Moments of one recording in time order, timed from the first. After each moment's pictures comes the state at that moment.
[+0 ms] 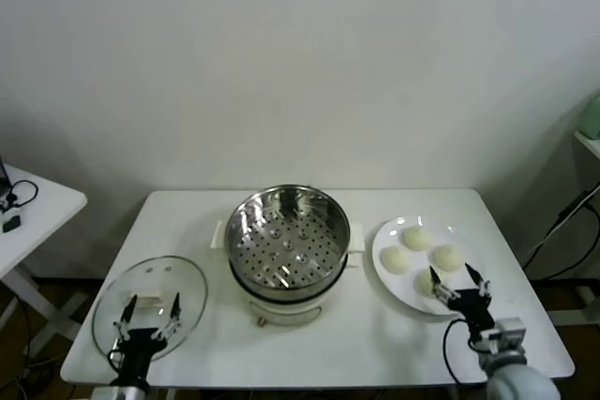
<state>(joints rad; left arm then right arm) 1.64 -1.53 -0.79 -1.86 -0.12 -0.17 0.15 -1.23 0.92 0.51 1.72 0.43 -0.25 -0.05</state>
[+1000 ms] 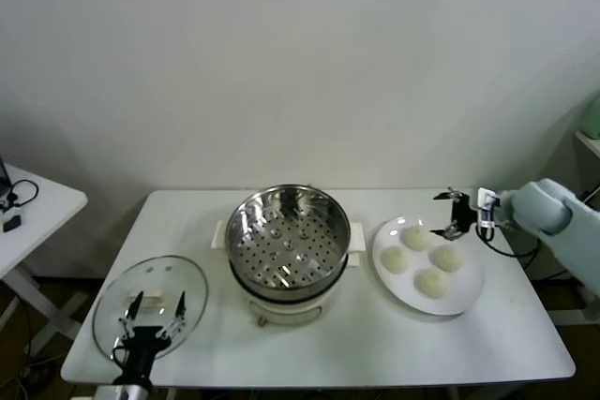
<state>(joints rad) 1.63 -1.53 -0.77 -1.83 -0.10 -0.19 0.17 0.15 0.60 -0.89 1.11 0.09 -0.02 -0.99</state>
